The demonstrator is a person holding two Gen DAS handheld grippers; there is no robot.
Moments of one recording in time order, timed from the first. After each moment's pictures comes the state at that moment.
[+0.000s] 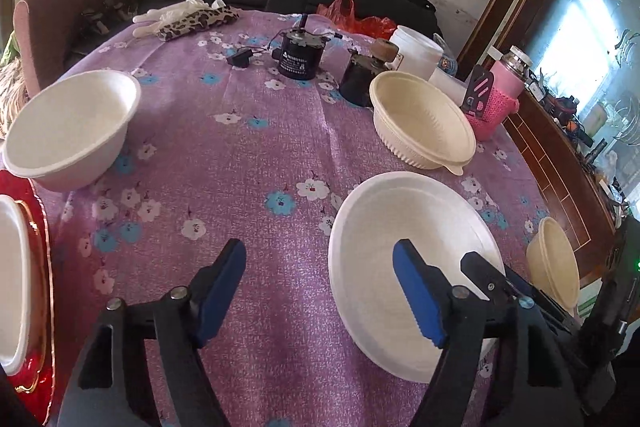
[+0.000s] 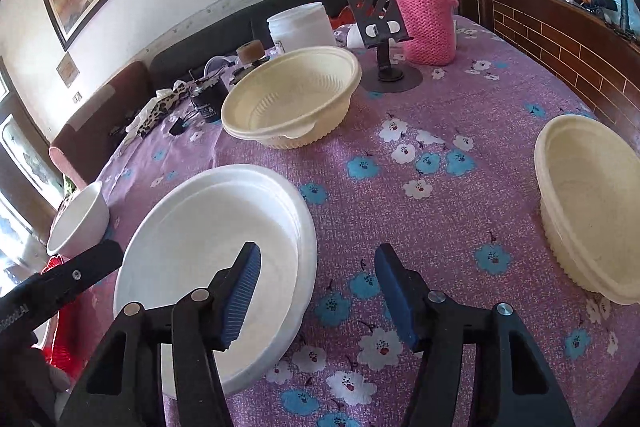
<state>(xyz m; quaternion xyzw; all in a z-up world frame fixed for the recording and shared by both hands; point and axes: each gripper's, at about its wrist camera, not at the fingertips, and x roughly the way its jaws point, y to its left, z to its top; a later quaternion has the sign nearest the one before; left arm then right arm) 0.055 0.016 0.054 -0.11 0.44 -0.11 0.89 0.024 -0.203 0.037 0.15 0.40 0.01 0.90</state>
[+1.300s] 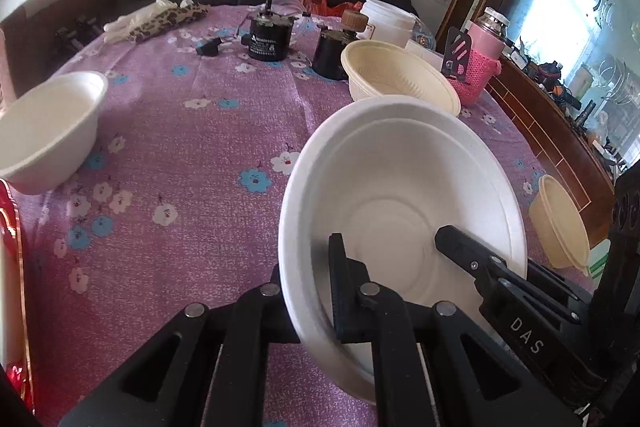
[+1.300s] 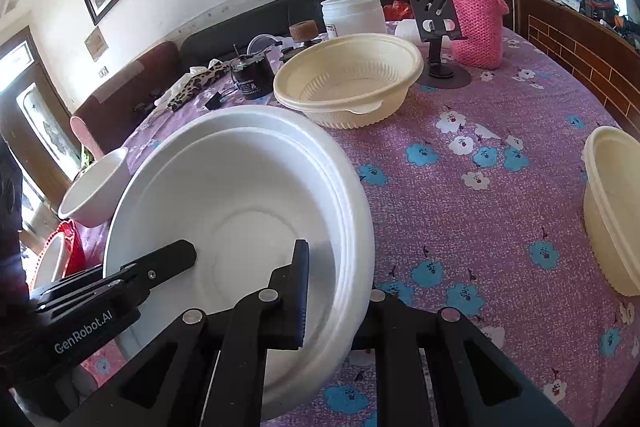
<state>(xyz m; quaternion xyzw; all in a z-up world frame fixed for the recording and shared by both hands) 0.039 0.000 0.043 -0.06 0.43 -0.14 0.89 0.020 -0.167 0.031 0.13 0.39 0.07 0.91</state>
